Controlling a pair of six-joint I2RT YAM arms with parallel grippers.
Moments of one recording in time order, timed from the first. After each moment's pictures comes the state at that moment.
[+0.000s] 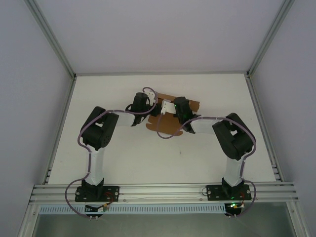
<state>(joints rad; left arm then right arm) -0.47 2.10 1.17 0.41 0.26 -0.24 0.61 1.88 0.99 0.42 0.45 -1.20</state>
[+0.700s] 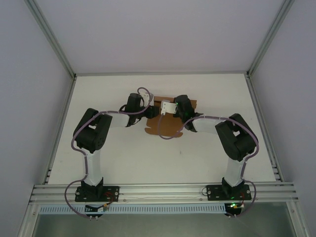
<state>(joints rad) -0.41 2.01 1.09 0.34 0.37 -0.26 0.59 1.85 1.00 0.35 0.28 -1.21</state>
